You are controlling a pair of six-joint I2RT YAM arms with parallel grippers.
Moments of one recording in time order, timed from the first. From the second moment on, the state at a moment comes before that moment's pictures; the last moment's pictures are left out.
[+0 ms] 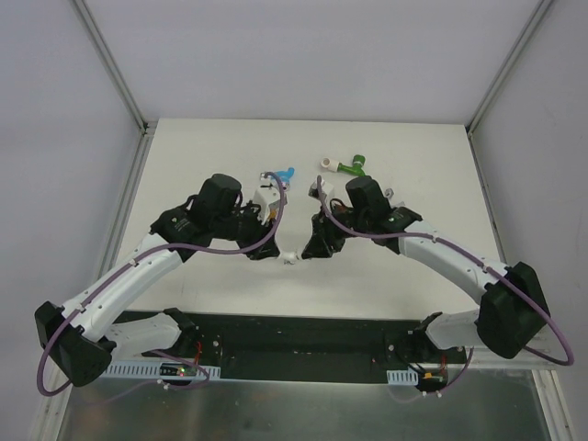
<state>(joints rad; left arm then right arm) -0.67 1.09 1.05 -0.71 0.50 0.02 0.70 1.34 0.95 -0.32 -0.68 0.10</state>
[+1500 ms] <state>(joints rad) -0.34 0.87 0.50 0.23 0.47 -1.19 0.73 1.03 0.61 0.34 -0.40 -0.11</state>
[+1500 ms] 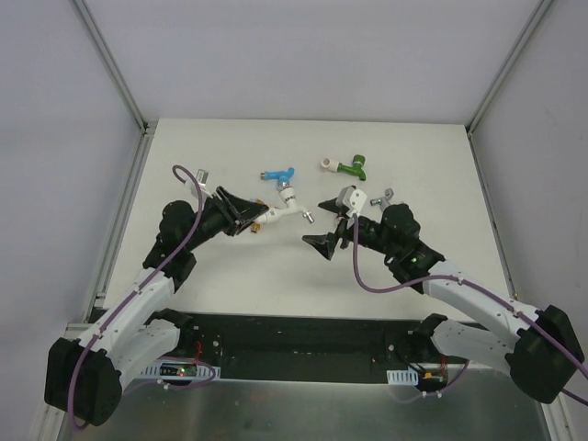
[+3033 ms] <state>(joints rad) -0.28 0.97 0.59 0.29 0.77 -1.32 0.75 1.23 0.77 0.22 -0.44 -0.38</state>
